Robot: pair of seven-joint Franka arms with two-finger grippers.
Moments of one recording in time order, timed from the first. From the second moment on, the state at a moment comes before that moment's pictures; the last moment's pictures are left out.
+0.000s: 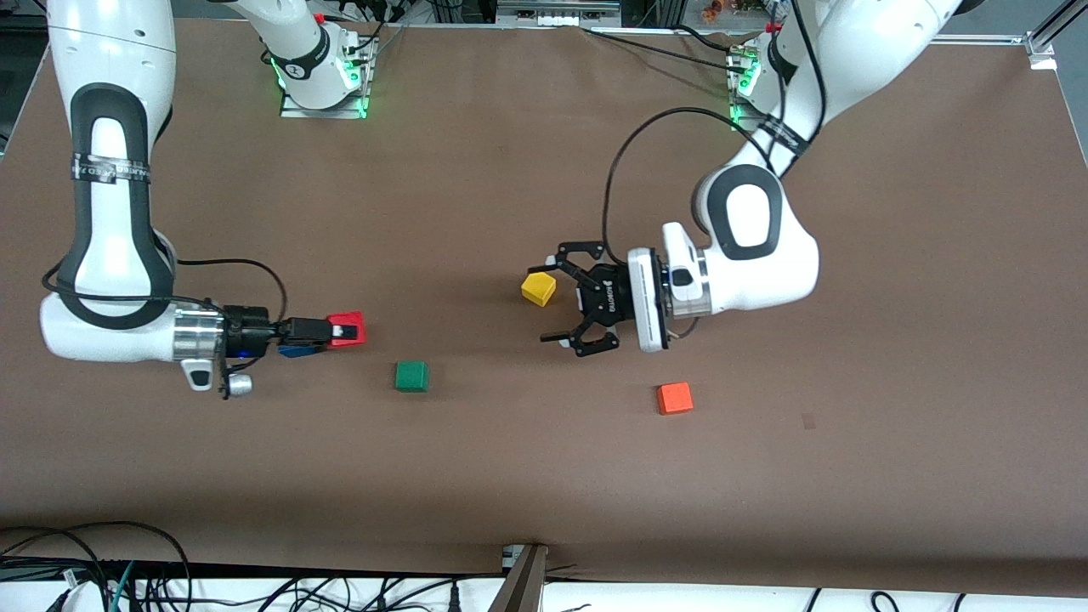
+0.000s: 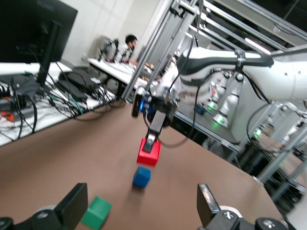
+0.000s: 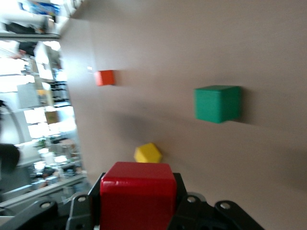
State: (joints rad) left arm -0.04 0.59 -0.53 -1.56 -1.38 2.31 1.50; right arm 0.33 0.63 -0.44 -1.55 1.12 1.64 -0.48
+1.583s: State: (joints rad) left arm 0.15 0.36 -0.52 -1.51 -0.24 1.46 0.21; right arm 0.48 0.52 -0.52 -1.77 0.43 2.26 -0.54
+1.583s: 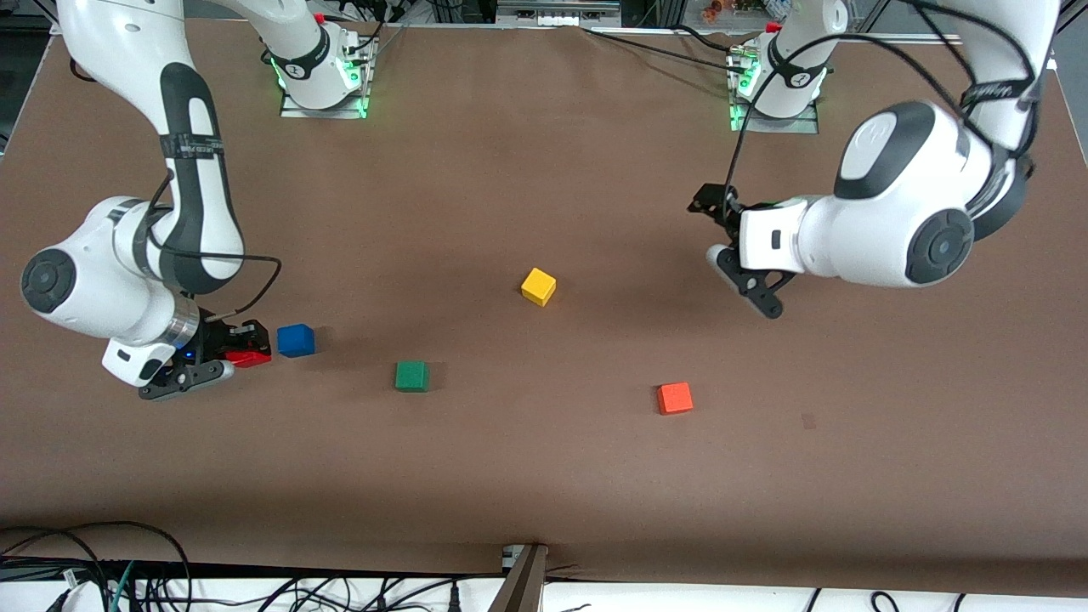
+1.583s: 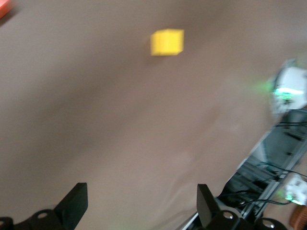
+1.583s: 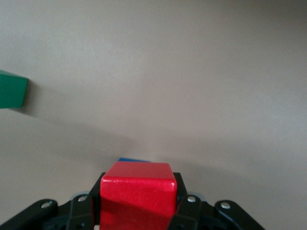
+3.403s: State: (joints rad) left arm 0.00 -0.12 -0.07 -1.76 0.03 1.65 -0.03; right arm 0.58 0.49 -0.52 -2.03 0.42 2.55 -0.54
